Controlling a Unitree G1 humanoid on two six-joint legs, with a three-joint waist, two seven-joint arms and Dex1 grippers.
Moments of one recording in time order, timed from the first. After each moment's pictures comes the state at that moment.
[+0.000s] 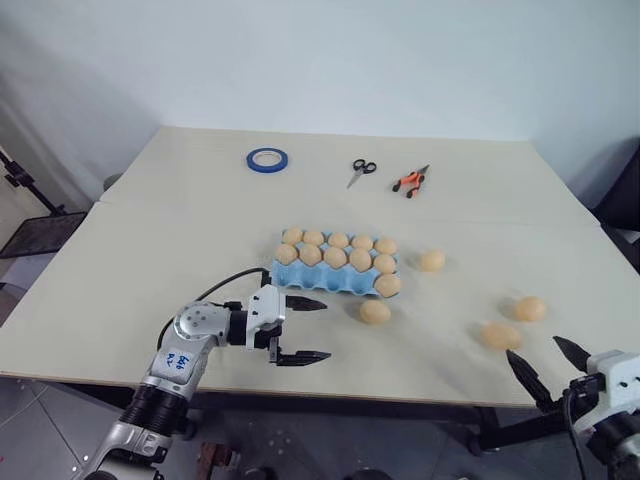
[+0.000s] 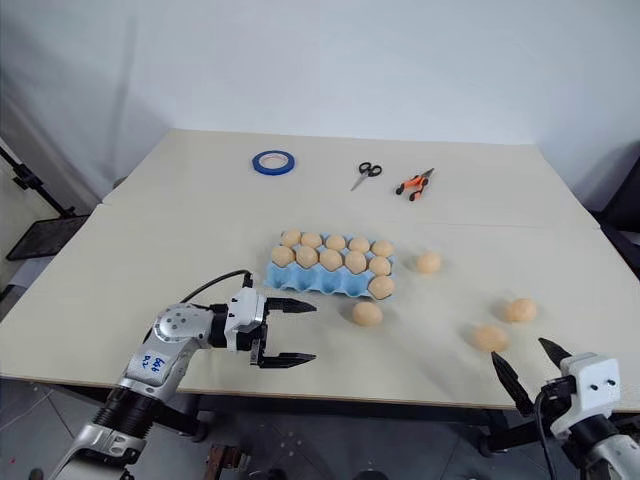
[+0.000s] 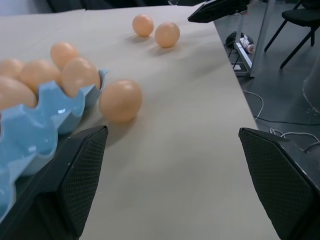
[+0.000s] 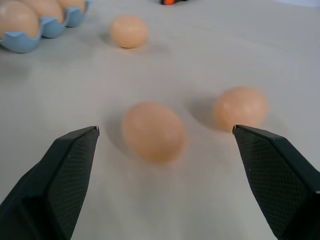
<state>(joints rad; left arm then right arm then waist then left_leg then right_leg) -0.47 0.46 -0.17 0.17 -0.29 -0.04 -1.17 0.28 -0.46 -0.50 -0.16 0.43 0.02 0.68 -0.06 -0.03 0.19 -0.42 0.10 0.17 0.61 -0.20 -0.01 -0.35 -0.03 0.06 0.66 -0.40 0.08</state>
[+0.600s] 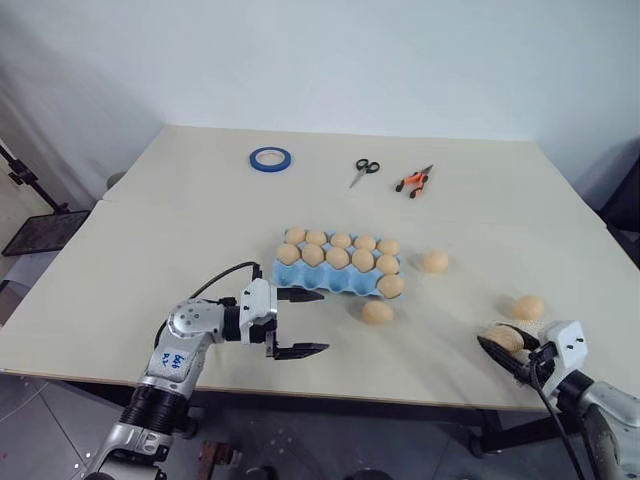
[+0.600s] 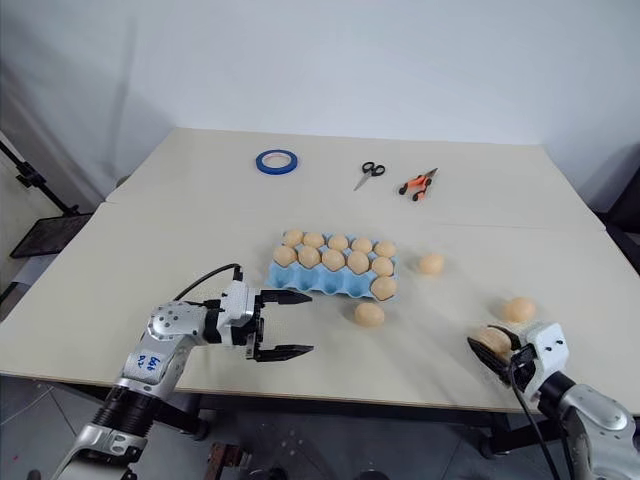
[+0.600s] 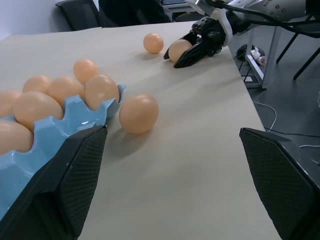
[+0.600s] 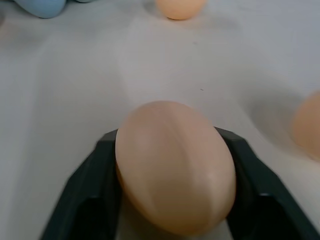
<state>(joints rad) -0.46 0.44 -0.11 0.17 -0.31 -0.07 -1.16 -0.04 -0.60 -0.35 0.31 0.37 -0.07 0.91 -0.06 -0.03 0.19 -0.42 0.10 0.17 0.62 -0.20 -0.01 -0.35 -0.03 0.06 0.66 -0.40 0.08</state>
